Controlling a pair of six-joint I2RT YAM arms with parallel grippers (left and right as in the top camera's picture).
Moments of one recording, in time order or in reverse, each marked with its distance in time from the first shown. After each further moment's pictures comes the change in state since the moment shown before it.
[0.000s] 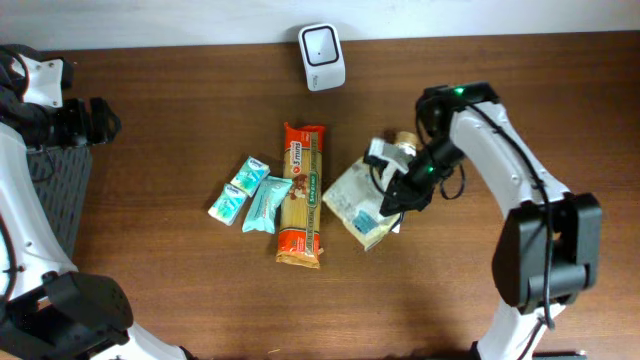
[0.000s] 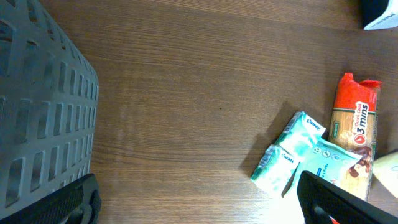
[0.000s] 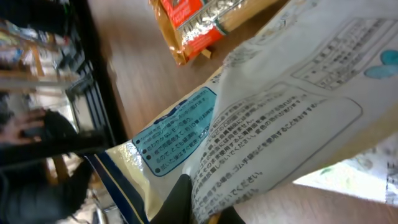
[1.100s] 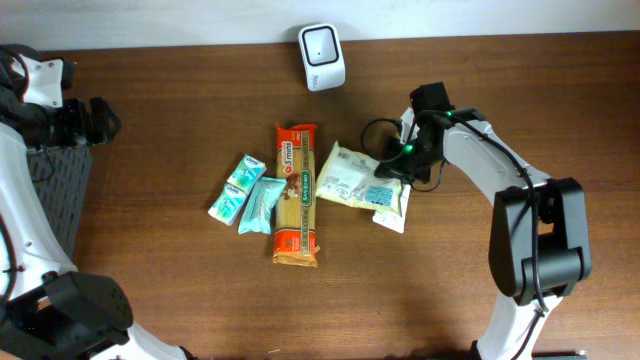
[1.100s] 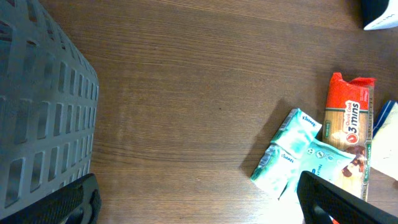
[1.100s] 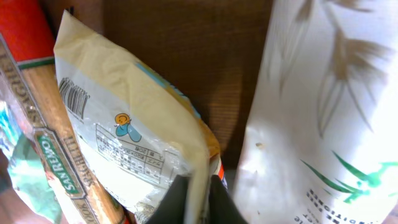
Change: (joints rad) left arm 0.000 0.000 0.000 0.000 0.000 0.000; right arm -0.015 0.042 -0.190 0.731 0.166 1.368
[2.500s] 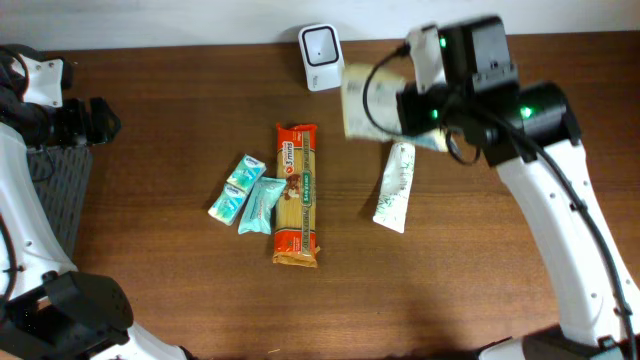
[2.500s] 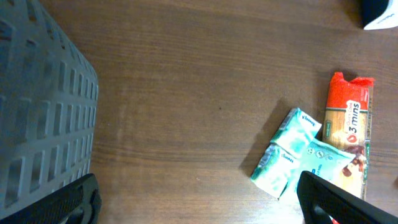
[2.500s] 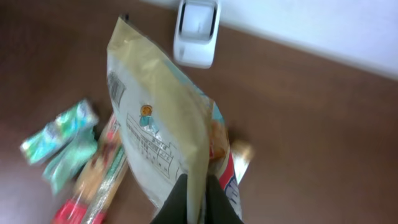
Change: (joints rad) left arm 0.000 0.000 0.000 0.001 0.000 0.000; right arm 0.156 -0.374 0.509 -0.335 0.424 -0.441
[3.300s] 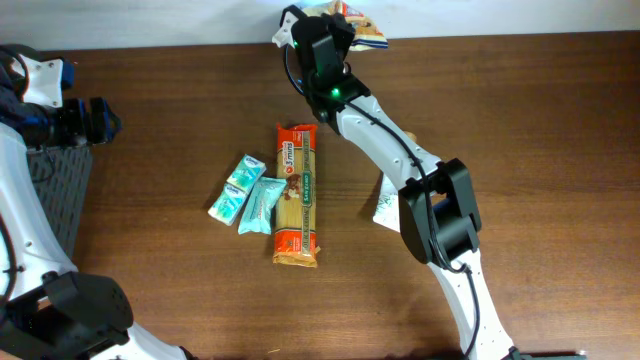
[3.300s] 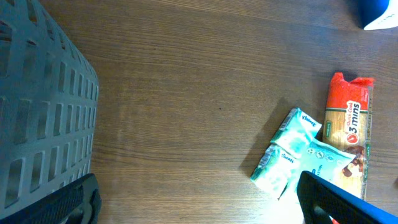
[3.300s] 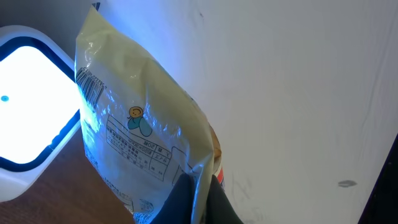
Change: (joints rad) left arm 0.000 0.000 0.000 -0.001 0.000 0.000; right arm 0.180 0.825 0.251 1.106 0.758 -1.086
